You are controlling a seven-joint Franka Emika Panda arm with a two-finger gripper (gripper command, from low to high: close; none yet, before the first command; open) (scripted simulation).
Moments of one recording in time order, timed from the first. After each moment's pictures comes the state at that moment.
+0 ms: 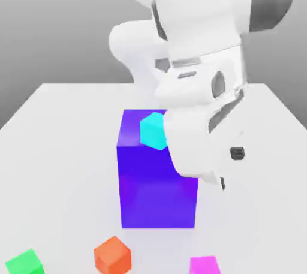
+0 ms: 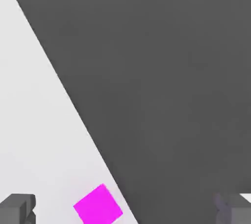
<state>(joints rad) 0.43 0.05 -0.27 -2.30 0.35 2.50 -0.48</state>
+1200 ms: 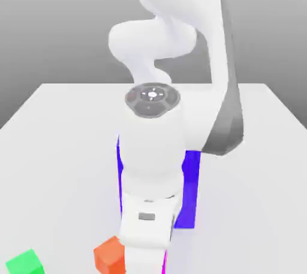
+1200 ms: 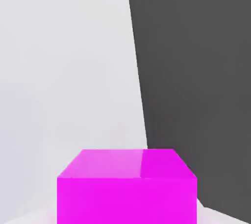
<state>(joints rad) 0.27 0.36 -0.40 -2.25 0.25 2.56 -0.80</state>
